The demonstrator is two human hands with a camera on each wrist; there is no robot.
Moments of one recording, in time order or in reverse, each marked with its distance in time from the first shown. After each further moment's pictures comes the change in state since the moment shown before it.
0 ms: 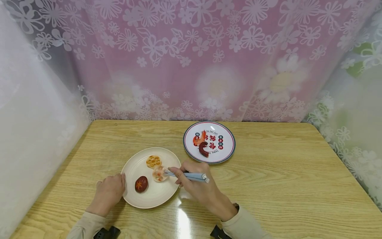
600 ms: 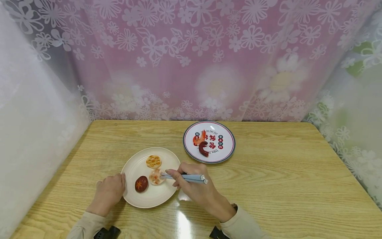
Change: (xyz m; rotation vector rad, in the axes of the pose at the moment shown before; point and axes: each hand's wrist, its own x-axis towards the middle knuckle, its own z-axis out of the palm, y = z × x) left_hand 0.000 0.000 -0.002 0.006 -0.006 0.008; right_hand -0.002 -0.003 0.004 0.010 -0.032 0.023
